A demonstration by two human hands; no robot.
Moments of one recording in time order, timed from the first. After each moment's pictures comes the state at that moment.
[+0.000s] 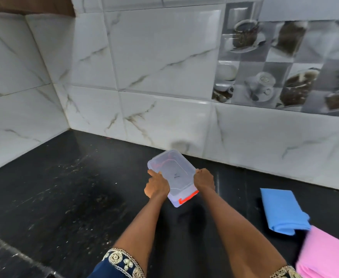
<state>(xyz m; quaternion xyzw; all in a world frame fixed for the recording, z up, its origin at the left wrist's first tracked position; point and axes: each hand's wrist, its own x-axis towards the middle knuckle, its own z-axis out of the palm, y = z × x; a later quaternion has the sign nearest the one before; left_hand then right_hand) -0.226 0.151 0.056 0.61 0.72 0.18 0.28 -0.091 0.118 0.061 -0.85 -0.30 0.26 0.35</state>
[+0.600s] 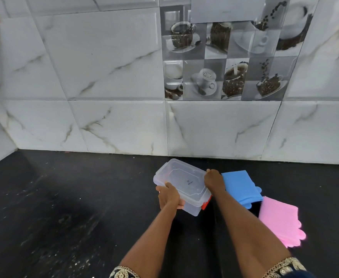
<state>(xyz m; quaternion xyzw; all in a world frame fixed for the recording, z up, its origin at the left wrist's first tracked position) -0.120 0.064 0.038 0.51 0.61 0.24 0.56 0.026 0.024 0.049 -0.89 -0.21 0.20 0.35</state>
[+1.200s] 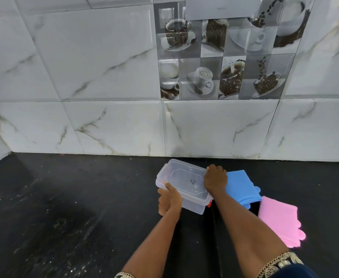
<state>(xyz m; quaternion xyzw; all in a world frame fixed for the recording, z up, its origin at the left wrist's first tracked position) -0.107 0.055 0.033 0.54 0.65 0.23 0.48 0.038 0.026 0.043 -0.93 -0.28 0.04 0.22</state>
